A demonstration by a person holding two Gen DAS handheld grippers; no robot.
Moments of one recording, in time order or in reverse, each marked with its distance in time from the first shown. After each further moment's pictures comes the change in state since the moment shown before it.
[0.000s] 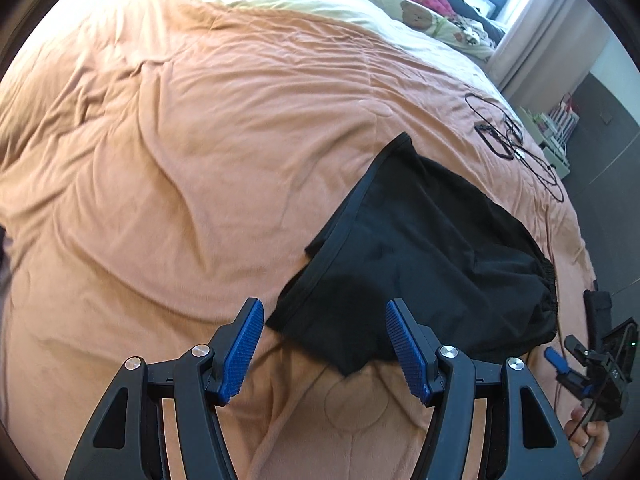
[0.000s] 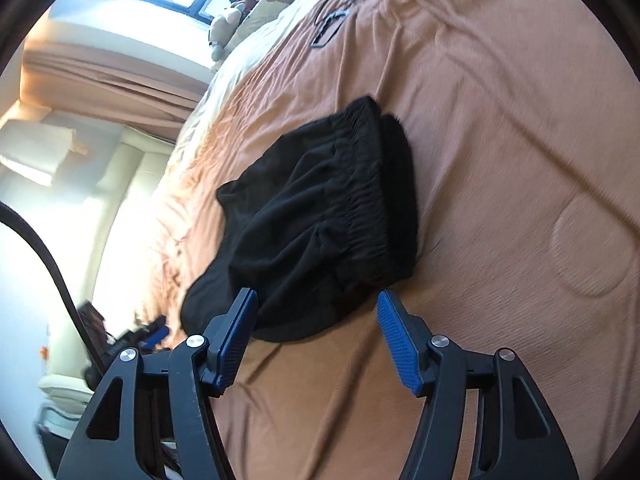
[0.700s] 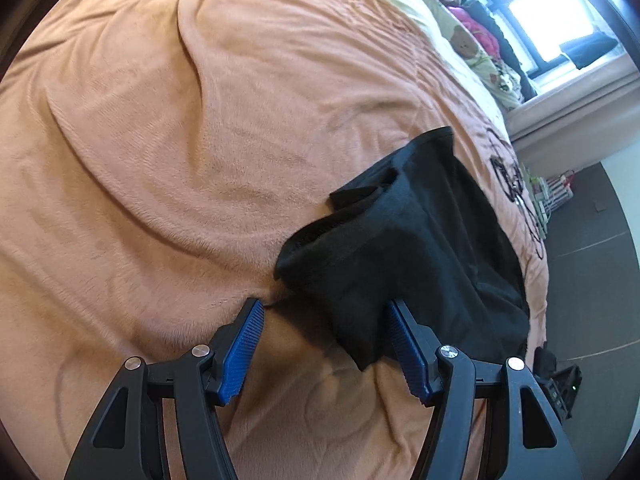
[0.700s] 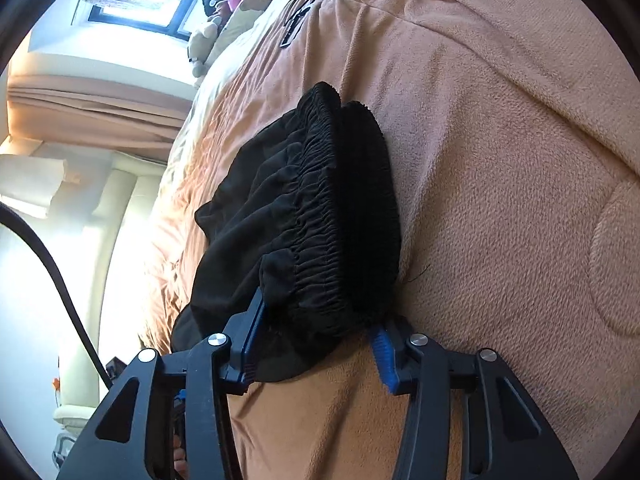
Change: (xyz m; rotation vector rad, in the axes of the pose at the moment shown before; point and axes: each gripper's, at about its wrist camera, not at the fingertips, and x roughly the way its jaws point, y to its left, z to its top) left arm 0.052 0.043 -0.028 -0.317 0.056 -0.176; right arm 0.049 -0.028 0.022 0.076 -0.031 0.005
